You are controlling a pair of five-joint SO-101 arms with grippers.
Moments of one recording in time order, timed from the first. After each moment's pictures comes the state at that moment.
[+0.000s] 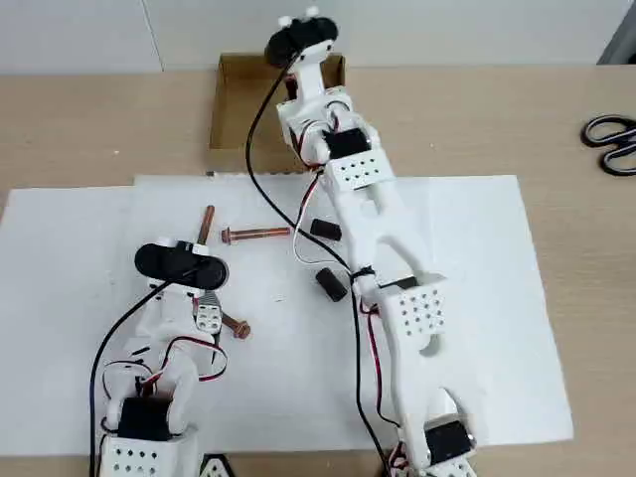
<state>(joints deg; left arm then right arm) 0.6 -95.1 93.8 50.4 -4.2 -22.4 58.4 -60.5 39.3 2.2</state>
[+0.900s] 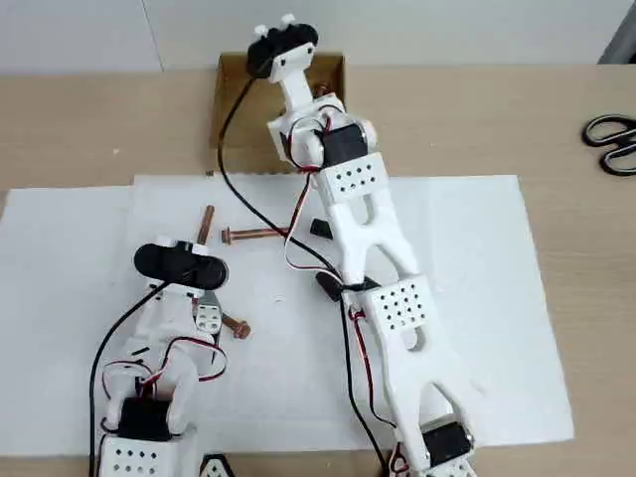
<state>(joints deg) 0.6 -95.1 93.8 50.4 -4.2 -24.5 68.4 -93.4 77.2 5.2</state>
